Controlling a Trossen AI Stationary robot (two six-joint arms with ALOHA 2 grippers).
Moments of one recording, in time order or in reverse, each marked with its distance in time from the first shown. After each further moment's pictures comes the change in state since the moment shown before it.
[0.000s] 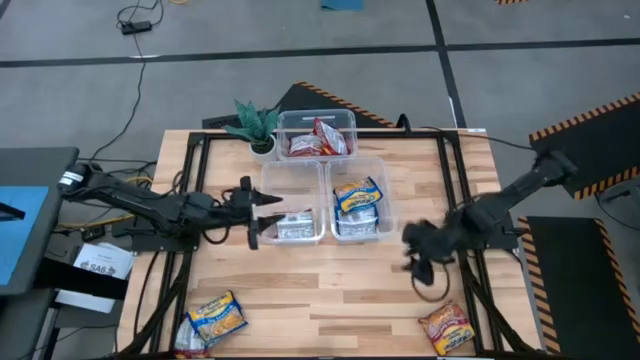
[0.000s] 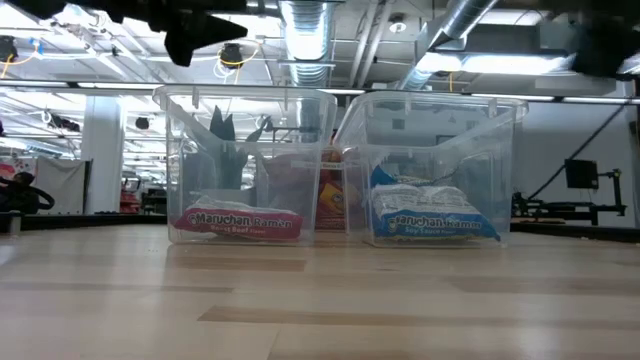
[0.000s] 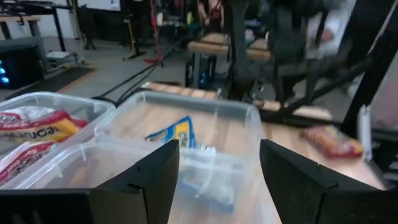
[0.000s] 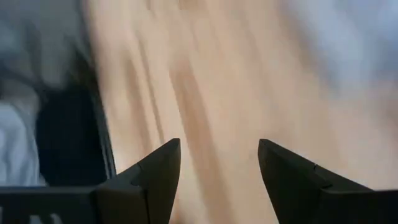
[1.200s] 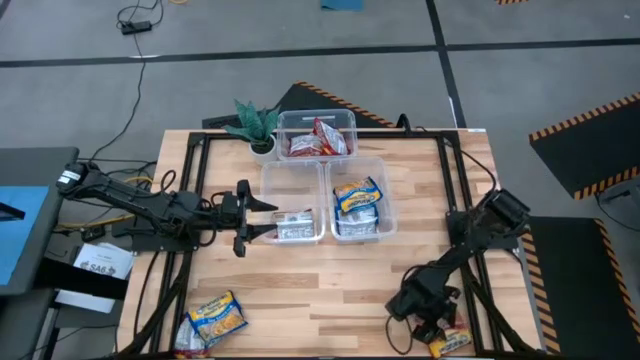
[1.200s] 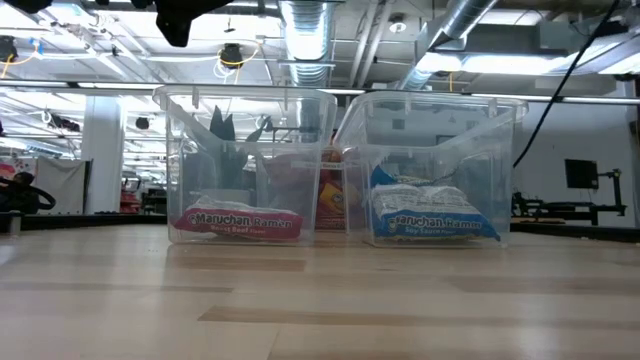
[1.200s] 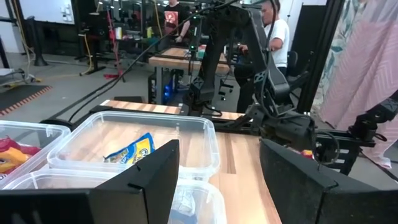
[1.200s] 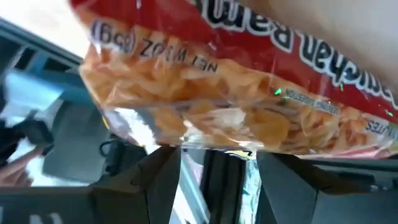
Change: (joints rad) left arm -0.036 -0.100 -0.006 -0.015 0.130 0.018; right arm 0.193 0.807 0.006 0.204 -0.979 0.474
